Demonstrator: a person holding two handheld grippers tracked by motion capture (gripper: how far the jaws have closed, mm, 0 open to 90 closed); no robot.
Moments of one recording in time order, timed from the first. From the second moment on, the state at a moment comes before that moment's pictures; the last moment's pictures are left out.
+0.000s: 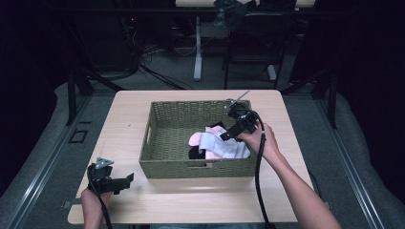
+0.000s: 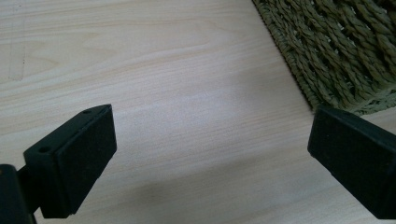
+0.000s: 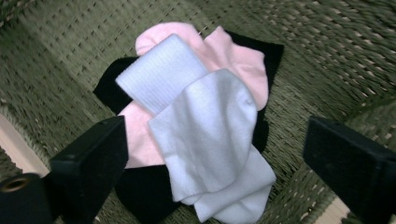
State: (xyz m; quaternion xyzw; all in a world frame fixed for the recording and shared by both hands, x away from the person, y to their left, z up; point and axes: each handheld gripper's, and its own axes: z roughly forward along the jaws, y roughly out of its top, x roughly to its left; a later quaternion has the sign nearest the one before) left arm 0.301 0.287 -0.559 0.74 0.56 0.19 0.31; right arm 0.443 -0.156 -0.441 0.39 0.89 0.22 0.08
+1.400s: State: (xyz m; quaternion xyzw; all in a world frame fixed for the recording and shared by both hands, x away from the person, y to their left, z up) left arm 0.301 0.286 -0.559 0.75 0.56 0.19 0.31; right arm 0.453 -0.137 -0.461 0.37 0.92 0.13 0.09
